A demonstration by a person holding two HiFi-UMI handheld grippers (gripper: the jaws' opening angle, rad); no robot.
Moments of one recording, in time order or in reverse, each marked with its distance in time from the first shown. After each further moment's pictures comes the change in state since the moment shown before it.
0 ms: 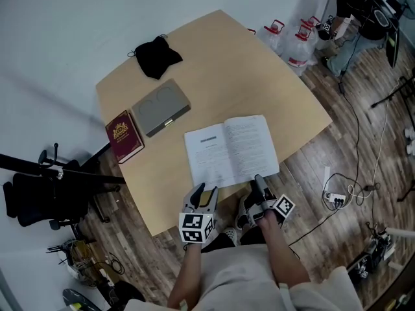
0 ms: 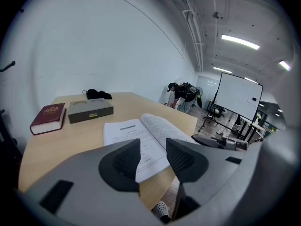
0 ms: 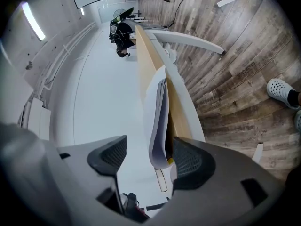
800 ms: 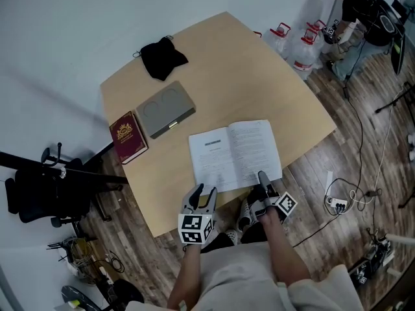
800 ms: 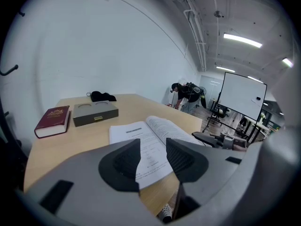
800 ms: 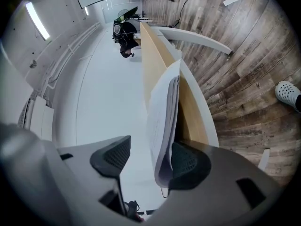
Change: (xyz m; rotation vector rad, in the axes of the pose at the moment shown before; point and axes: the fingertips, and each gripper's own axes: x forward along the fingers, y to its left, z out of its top) left arm 0.001 0.013 0.011 0.003 -0.008 0.047; right arm 0.026 0.013 0.020 -0.034 -0.011 0.042
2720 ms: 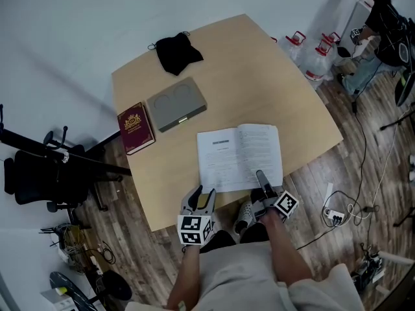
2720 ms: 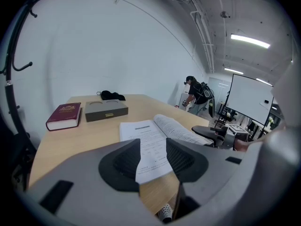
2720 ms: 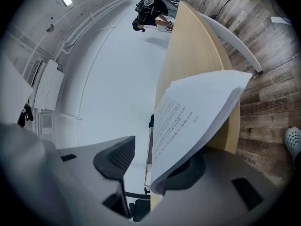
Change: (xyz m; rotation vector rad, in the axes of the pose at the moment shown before) left arm -0.015 0.020 -0.014 -0.056 -0.017 0.084; right arm 0.029 0.033 -0.023 -0.328 0.184 0.034
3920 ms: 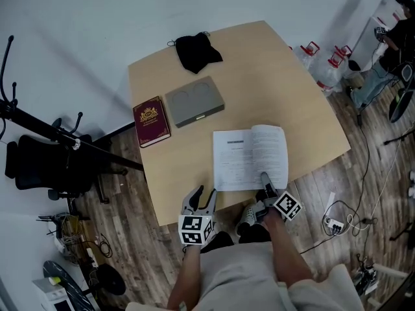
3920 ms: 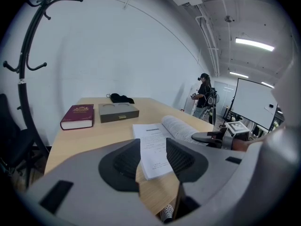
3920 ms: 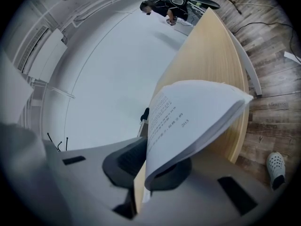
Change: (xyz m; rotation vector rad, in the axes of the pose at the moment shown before) left arm -0.037 0.038 0.001 -0.038 -0.041 0.053; right arm 0.018 0.011 -0.033 -0.179 0.050 -0.121
